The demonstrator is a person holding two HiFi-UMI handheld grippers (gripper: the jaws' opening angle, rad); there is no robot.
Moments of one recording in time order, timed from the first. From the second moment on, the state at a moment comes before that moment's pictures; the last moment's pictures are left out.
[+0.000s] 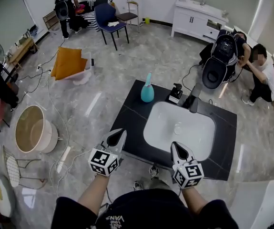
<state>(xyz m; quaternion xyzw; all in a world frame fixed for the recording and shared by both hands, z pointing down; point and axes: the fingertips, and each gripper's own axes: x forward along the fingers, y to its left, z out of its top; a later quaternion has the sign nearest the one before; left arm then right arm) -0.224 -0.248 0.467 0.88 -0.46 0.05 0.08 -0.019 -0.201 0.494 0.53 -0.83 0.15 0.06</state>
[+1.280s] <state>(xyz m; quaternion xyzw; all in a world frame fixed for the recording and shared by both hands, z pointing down) -0.286 -0.083 0.501 0.85 -0.50 0.07 0.13 -0.087 -0.112 0.500 0.49 -0.86 0.14 0.10</state>
